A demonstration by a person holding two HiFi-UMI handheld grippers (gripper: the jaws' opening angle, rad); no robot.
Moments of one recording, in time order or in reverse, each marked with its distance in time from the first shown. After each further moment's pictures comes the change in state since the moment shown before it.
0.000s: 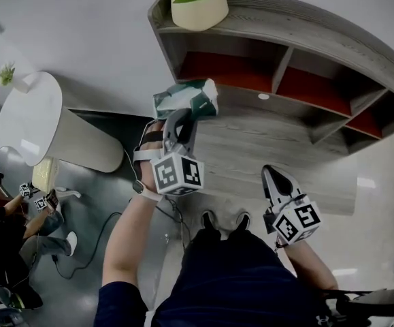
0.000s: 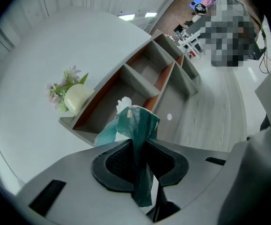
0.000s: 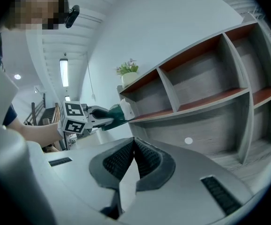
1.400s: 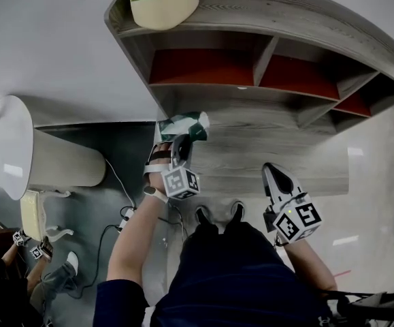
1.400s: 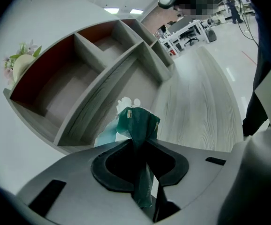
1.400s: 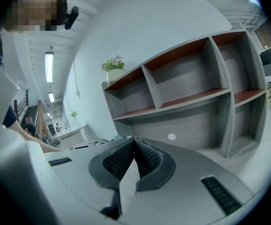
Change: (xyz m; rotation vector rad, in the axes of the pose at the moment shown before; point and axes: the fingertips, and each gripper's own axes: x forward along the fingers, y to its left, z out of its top) left arm 0.089 -0.159 -0.075 0.085 0.004 -0.243; right arm -0.003 -0.031 -0.010 0.025 0.034 -0.183
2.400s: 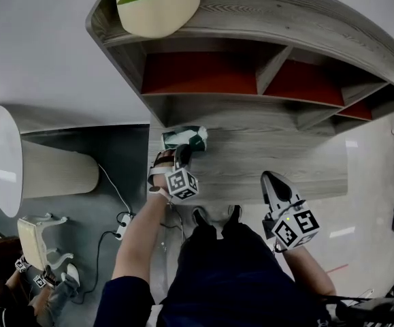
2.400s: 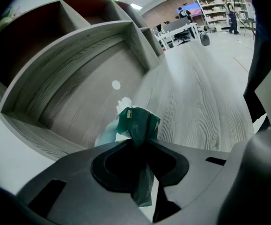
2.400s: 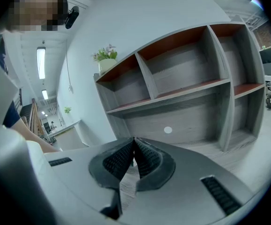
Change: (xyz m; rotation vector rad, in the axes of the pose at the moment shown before) left arm 0.084 -0.076 -0.050 -0.024 0.027 -0.195; right arm 0.027 -0.014 -0.020 0.026 0.076 -0.052
